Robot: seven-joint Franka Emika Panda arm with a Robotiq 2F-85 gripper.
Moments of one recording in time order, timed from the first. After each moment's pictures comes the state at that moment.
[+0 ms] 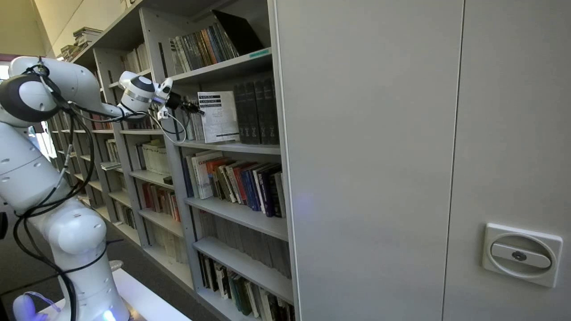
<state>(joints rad) 0.00 -0.33 0.37 -1.98 -0.83 2.36 1.10</state>
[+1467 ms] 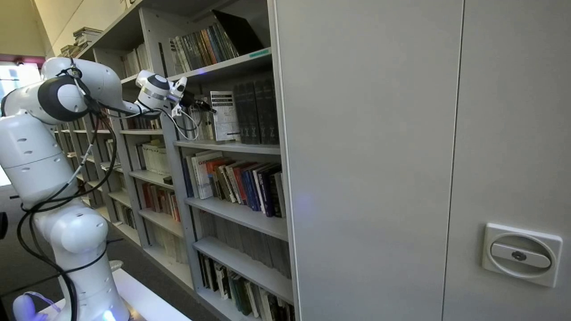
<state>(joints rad) 0.04 -0.16 0.31 -1.80 -0.89 2.29 1.10</state>
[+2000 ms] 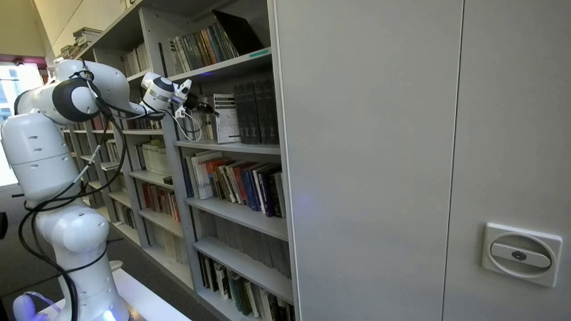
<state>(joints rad) 0.07 -0.08 0.29 -1.73 -0.89 2.28 1.09</state>
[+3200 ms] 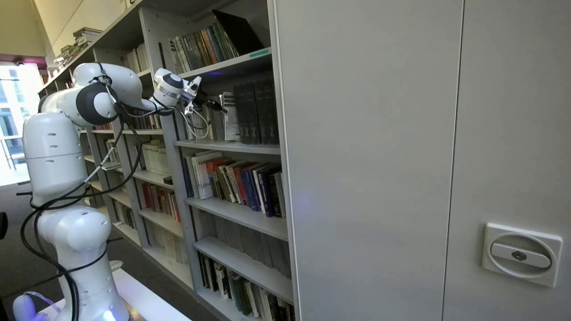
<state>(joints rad) 0.13 0.06 0.22 -1.54 -0.88 2.16 1.07</state>
